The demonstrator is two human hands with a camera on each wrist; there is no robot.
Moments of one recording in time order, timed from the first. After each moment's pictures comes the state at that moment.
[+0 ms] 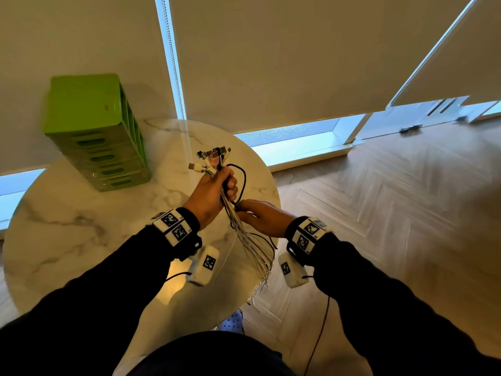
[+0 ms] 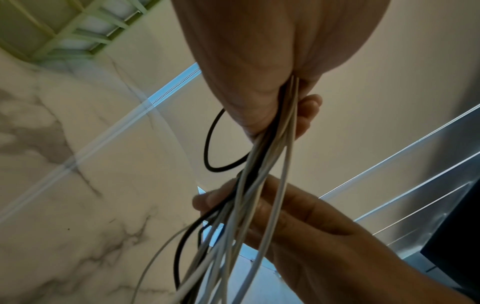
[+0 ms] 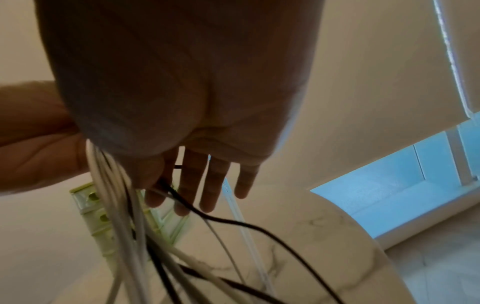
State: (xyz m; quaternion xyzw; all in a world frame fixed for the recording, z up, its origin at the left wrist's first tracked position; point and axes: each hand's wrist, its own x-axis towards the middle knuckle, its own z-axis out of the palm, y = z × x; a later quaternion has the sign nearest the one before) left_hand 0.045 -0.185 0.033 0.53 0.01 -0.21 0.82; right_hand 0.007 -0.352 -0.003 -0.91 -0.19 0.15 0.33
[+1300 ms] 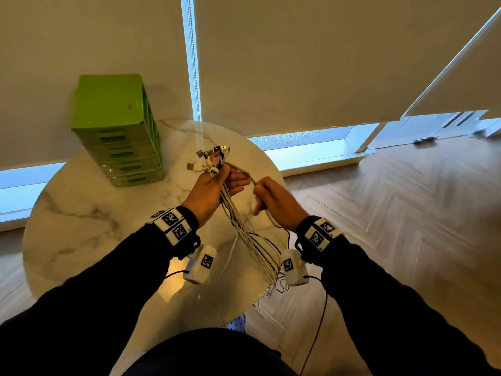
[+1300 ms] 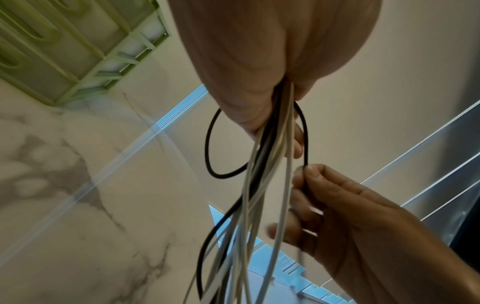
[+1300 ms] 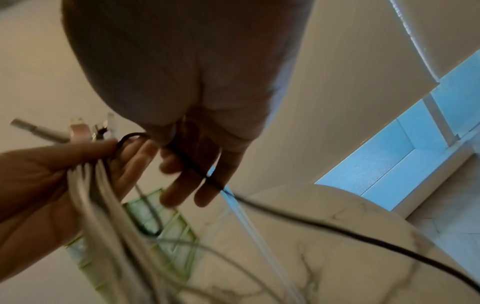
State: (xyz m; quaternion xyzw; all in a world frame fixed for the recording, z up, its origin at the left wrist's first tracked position) left_hand 0.050 -0.153 0.031 0.56 -0.02 -0.16 0.82; right_hand 0.019 -0.342 0.018 -0.85 -0.06 0.06 0.52
